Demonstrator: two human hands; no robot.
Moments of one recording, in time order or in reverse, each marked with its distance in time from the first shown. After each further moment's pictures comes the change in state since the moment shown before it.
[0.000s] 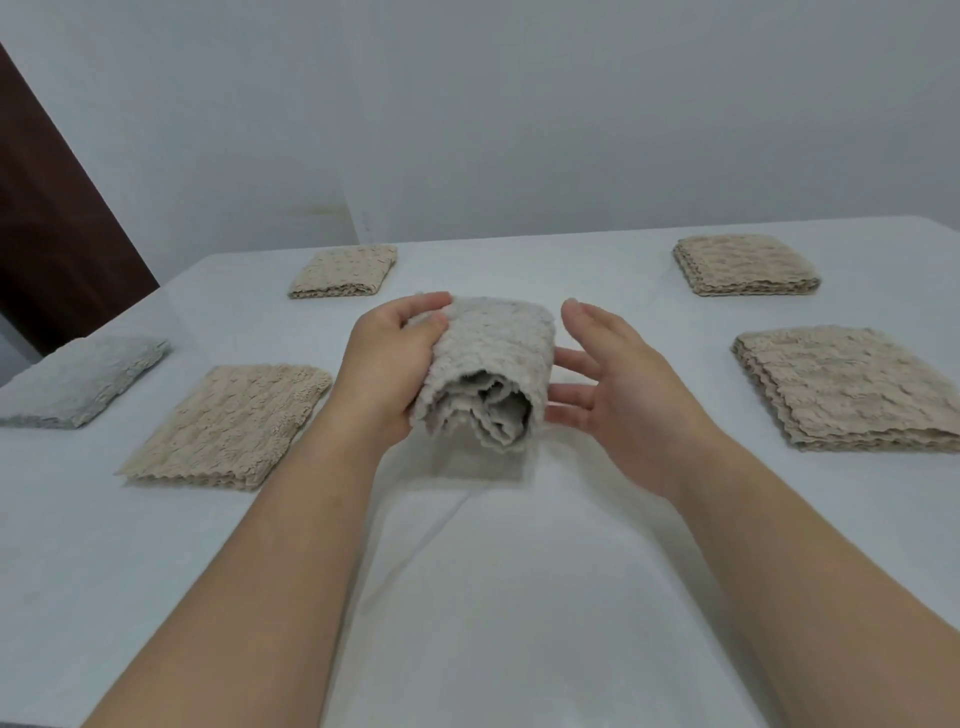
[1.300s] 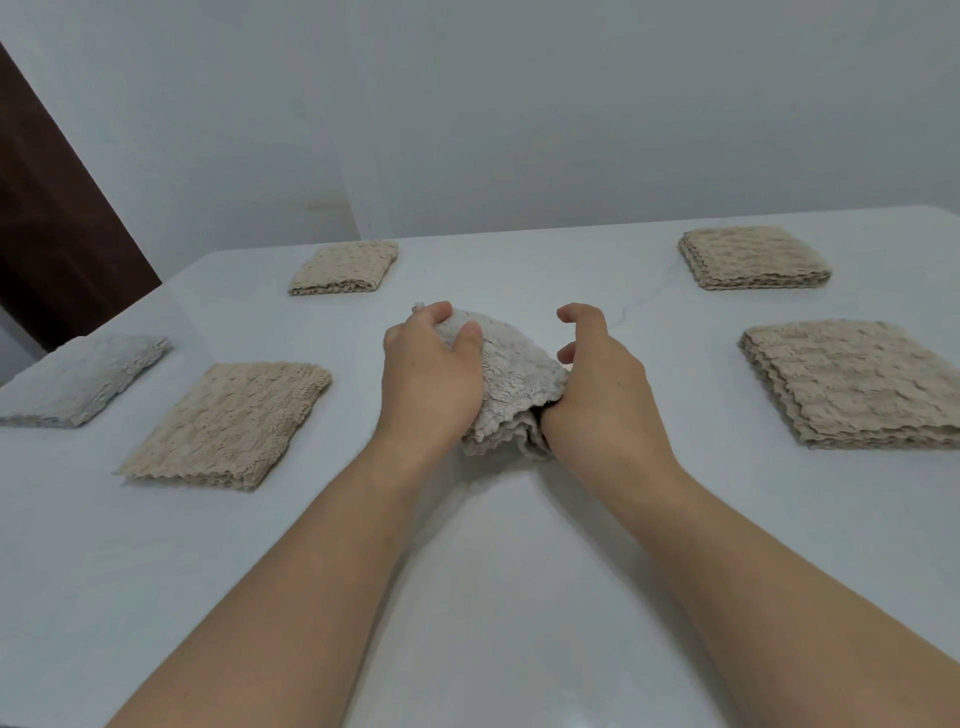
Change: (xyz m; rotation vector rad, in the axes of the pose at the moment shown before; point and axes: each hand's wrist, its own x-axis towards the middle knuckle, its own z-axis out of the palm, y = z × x) left_hand -0.010 -0.021 0.028 0.484 0.167 0.171; right_hand 0.001 0.025 0.014 -0.920 0.275 -0.376
